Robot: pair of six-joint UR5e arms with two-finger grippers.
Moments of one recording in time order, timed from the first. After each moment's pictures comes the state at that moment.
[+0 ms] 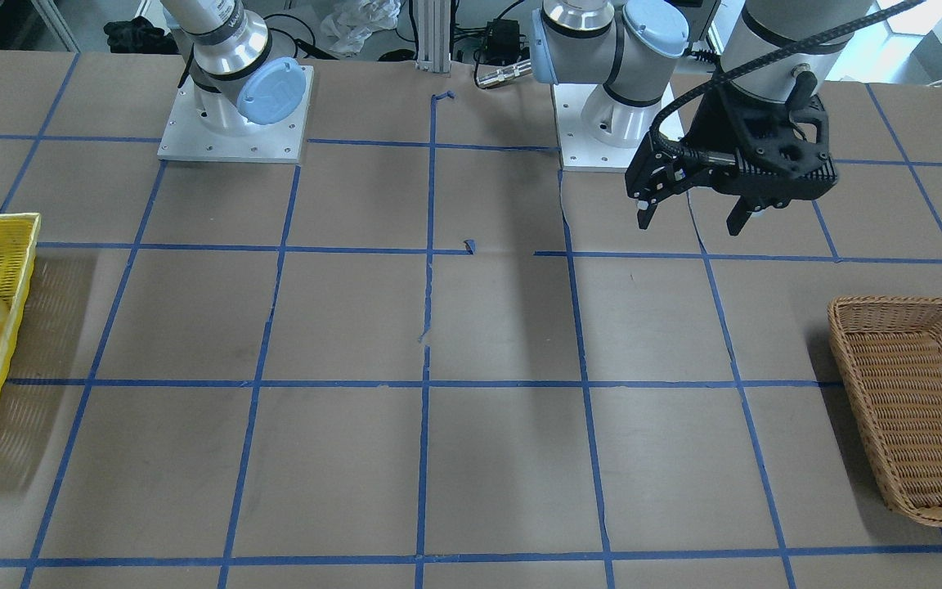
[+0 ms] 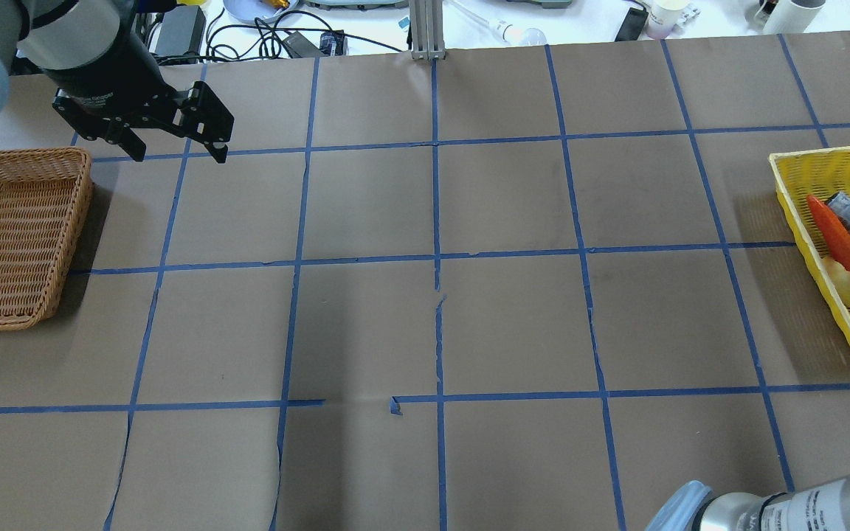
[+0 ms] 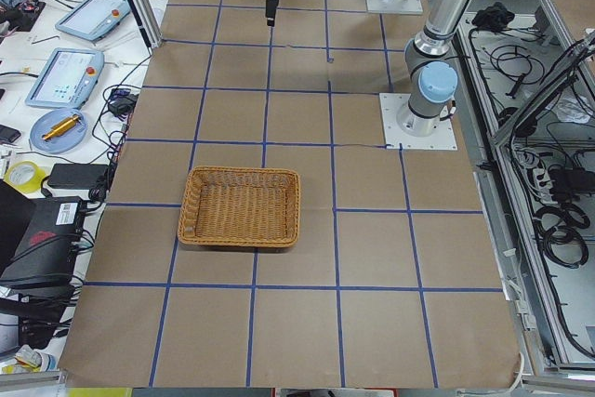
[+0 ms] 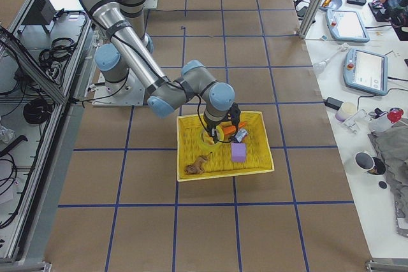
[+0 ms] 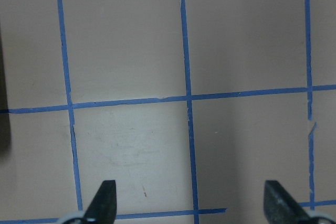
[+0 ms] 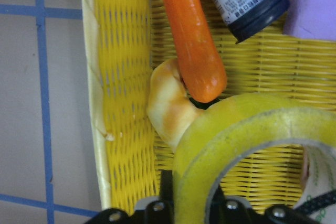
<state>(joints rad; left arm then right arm) -1.53 -1.57 -1.54 -1.52 1.58 0.10 0.75 -1.32 1.76 -1.86 -1.54 -0.93</state>
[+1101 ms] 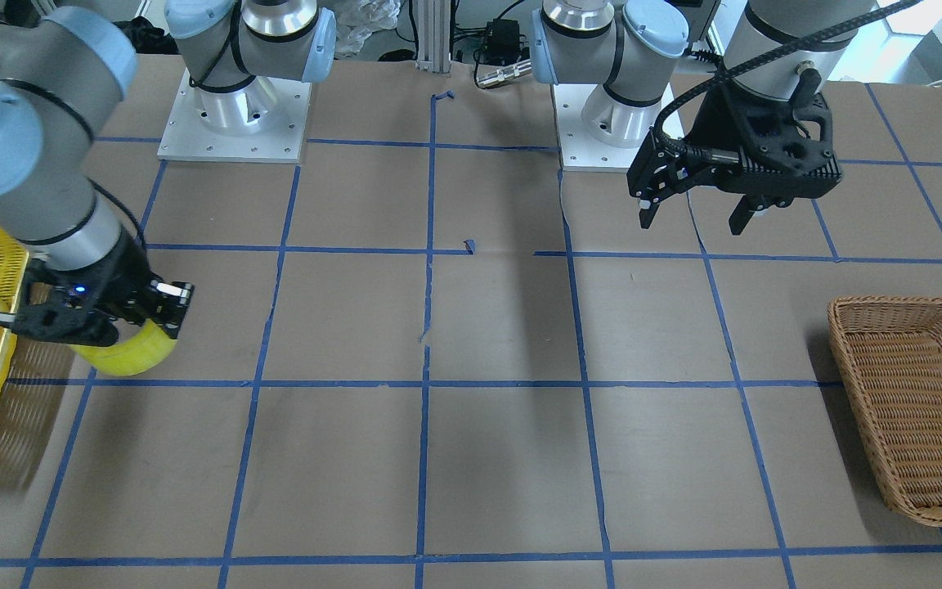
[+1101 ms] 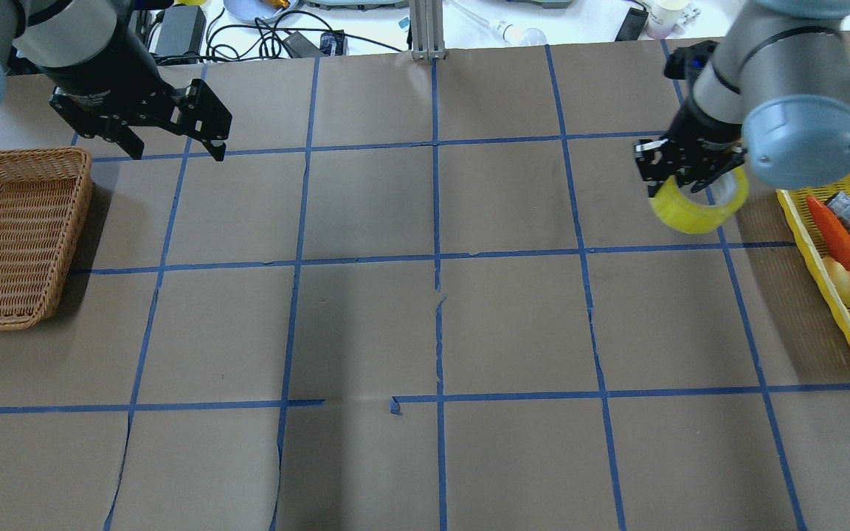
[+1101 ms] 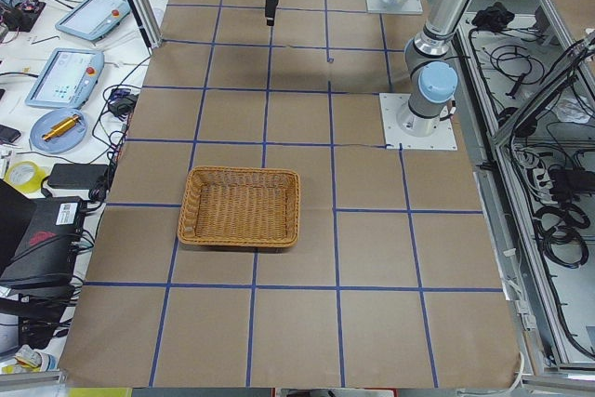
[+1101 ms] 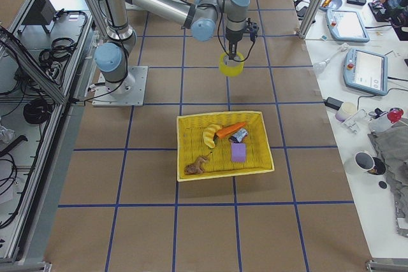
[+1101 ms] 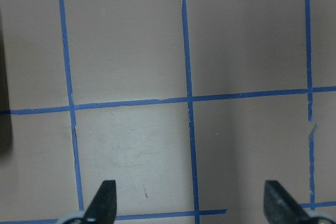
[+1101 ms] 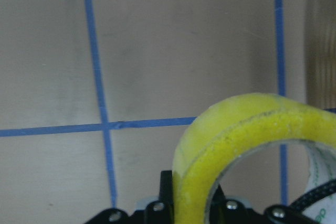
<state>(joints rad) -1.53 -1.57 -1.54 -1.52 1.58 0.11 1.51 -1.40 1.76 -1.96 -1.55 0.05</state>
